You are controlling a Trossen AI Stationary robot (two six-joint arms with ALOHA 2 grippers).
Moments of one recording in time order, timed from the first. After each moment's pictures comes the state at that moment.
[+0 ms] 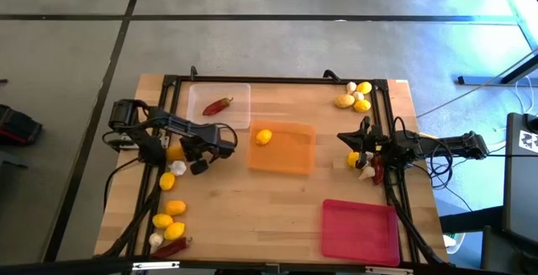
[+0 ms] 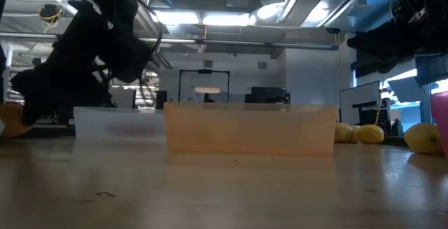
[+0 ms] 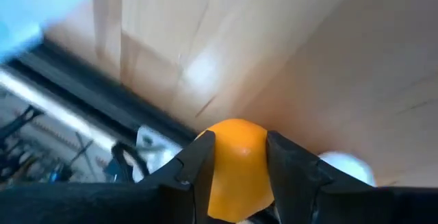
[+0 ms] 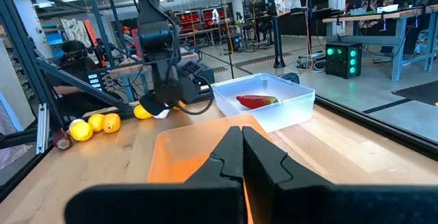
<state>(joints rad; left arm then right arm) 0.02 1.67 0.85 -1.31 -0.16 -0.54 0.12 0.09 0.03 0.11 0.35 0.15</state>
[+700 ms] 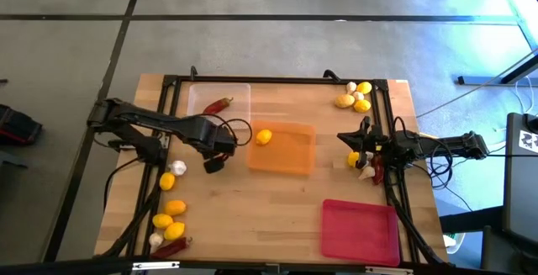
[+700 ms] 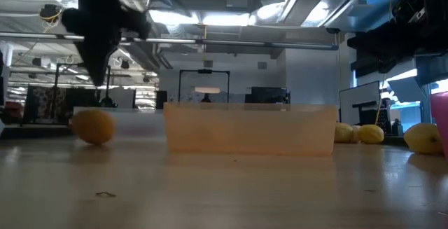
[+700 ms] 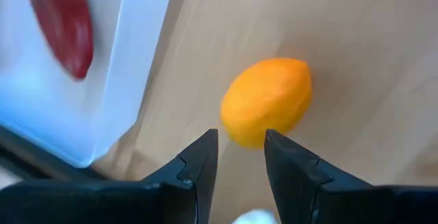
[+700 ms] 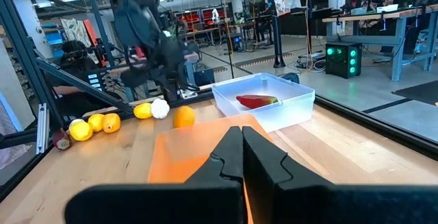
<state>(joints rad) -0.07 1.46 1.07 -1.22 -0.27 -0.52 0.12 0.09 0.03 0.11 0.35 0.15</state>
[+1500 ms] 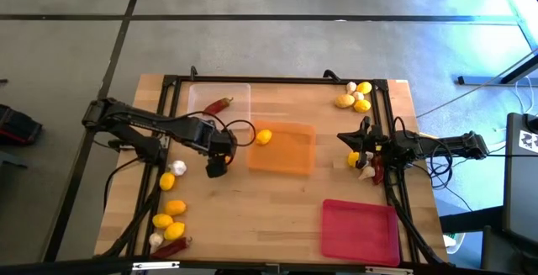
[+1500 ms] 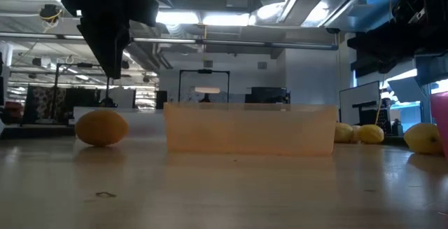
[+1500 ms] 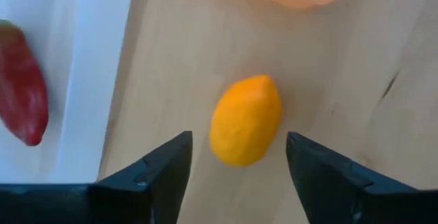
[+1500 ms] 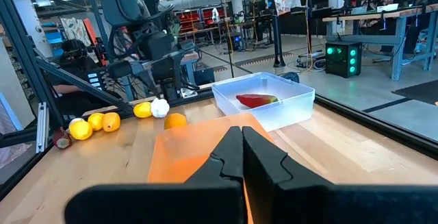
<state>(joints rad) -0.11 1.42 1.07 -1.08 -0.20 -0.41 0.12 0.09 0.03 0.10 0.35 0.15</state>
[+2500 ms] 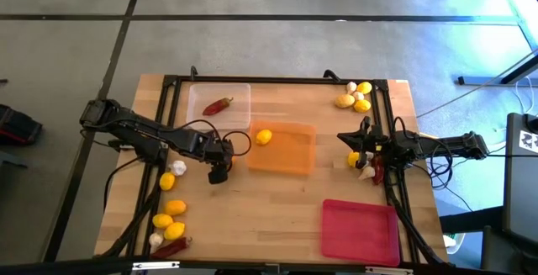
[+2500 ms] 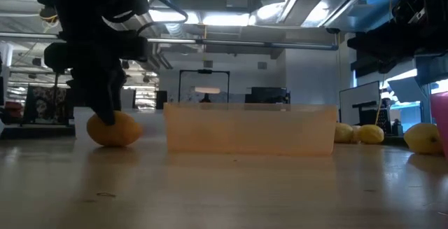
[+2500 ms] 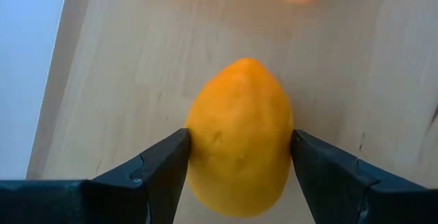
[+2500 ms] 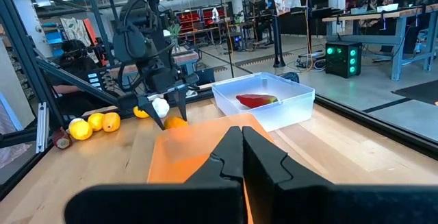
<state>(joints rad) -0.13 1.41 0.69 -0.57 -0.21 -0.38 0.12 0.09 0.03 0.10 0.35 0.15</state>
